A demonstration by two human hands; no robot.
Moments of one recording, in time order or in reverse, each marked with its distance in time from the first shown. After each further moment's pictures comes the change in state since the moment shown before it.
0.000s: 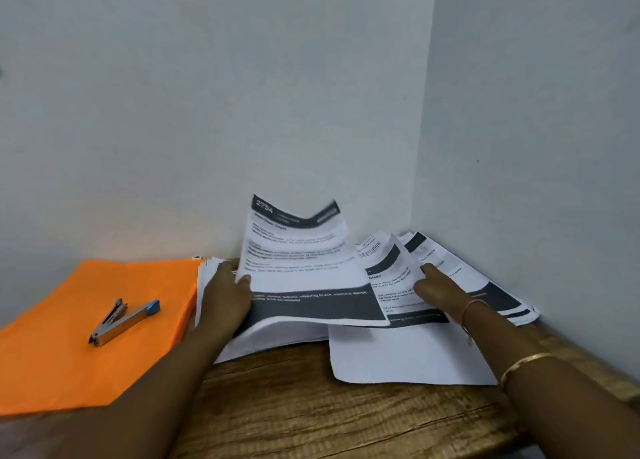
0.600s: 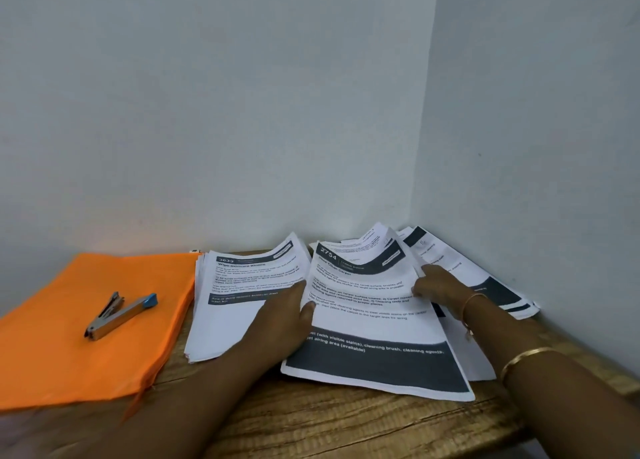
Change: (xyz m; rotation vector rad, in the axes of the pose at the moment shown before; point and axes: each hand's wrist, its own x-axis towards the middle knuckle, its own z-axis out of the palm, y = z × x) left_hand -0.041 0.014 0.042 0.304 -0.392 0.319; right_hand 0.013 0.007 0.004 0.015 -0.016 0.082
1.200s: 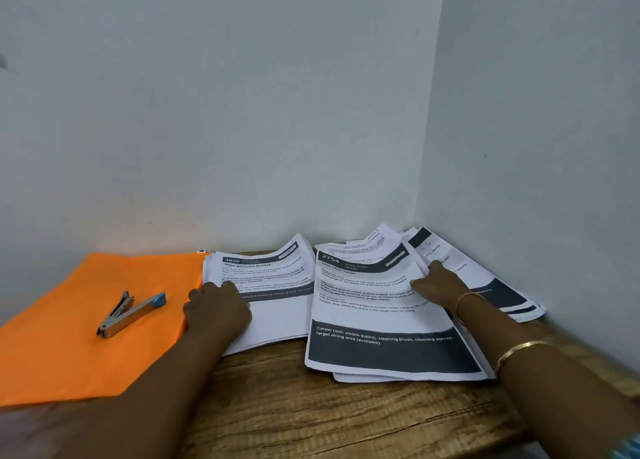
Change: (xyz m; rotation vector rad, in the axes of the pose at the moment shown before) left_hand 0.010 -0.060 -0.042 0.560 0.018 -0.545; right_hand -0.009 -0.009 0.000 -0.243 0.067 0.015
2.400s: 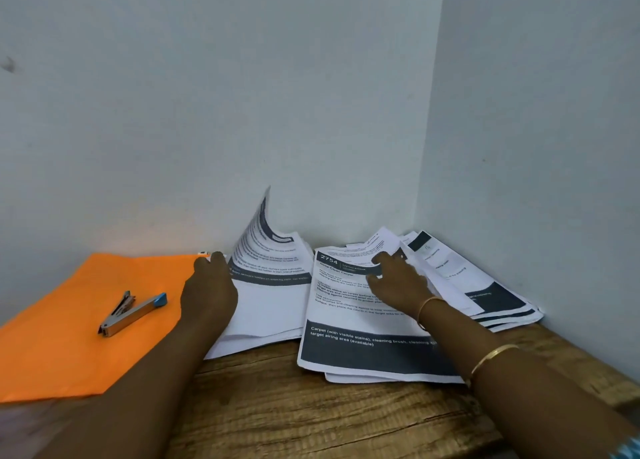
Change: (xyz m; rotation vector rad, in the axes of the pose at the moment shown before) left_hand 0.006 -0.010 -0.016 -0.353 0.318 0.119; right_hand -0.028 -0.053 0.030 -0.168 0.100 -0.330
